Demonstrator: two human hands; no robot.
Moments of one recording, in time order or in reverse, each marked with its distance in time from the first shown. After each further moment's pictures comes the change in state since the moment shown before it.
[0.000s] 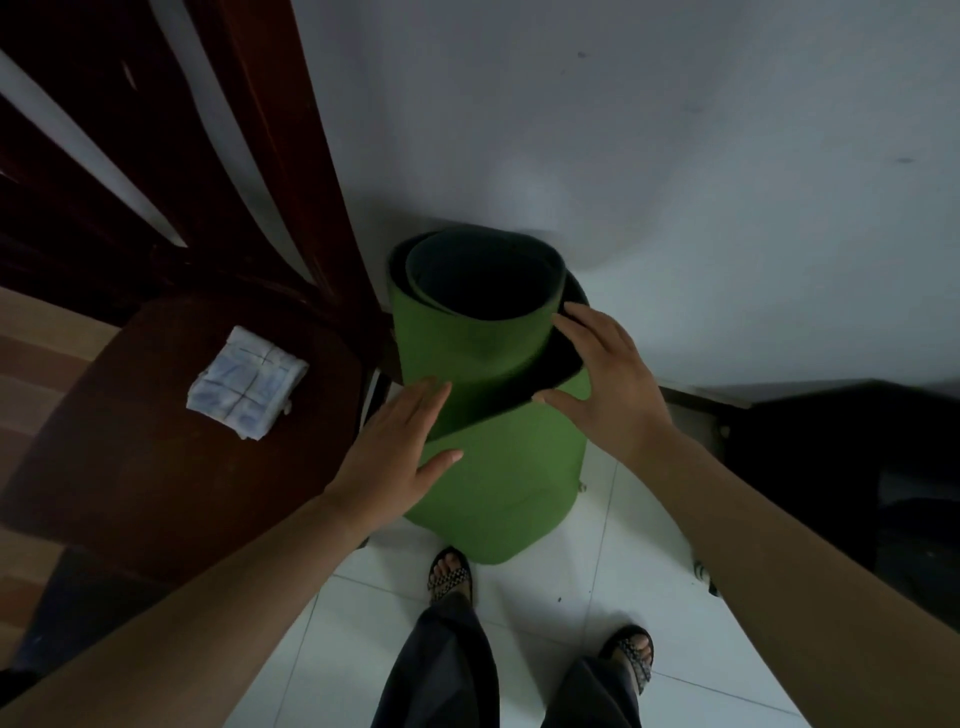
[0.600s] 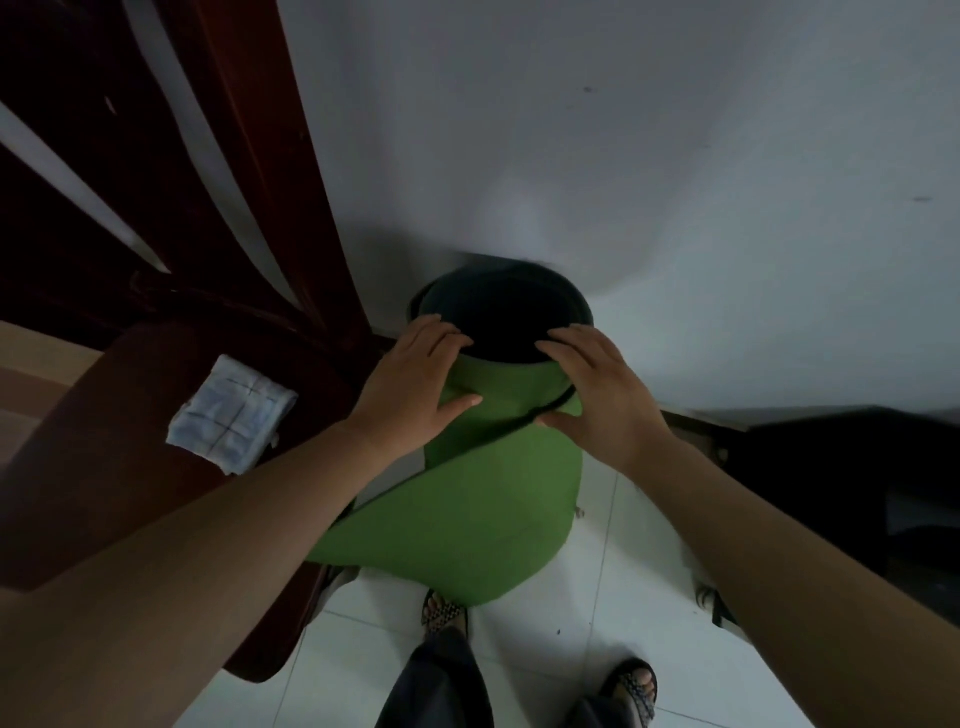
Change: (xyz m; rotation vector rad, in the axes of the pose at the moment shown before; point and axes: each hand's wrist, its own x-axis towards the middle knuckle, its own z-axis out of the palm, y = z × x) left_hand 0.092 -0.003 -0.037 0.119 0.172 0.151; right_hand 0.029 0.019 0.014 -0.118 -0.038 -0.127
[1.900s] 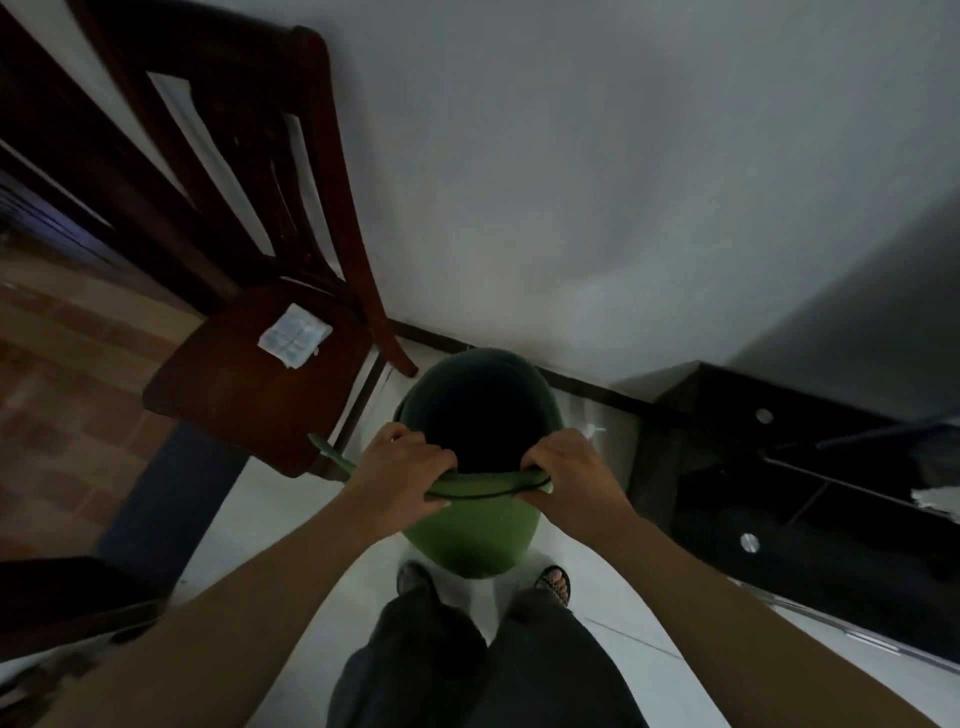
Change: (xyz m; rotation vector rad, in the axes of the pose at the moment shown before) left_hand -0.246 0.332 -0.093 0.337 -0.217 0.009; right_hand -0.333 -0.070 -0.183 0.145 0.039 -0.139
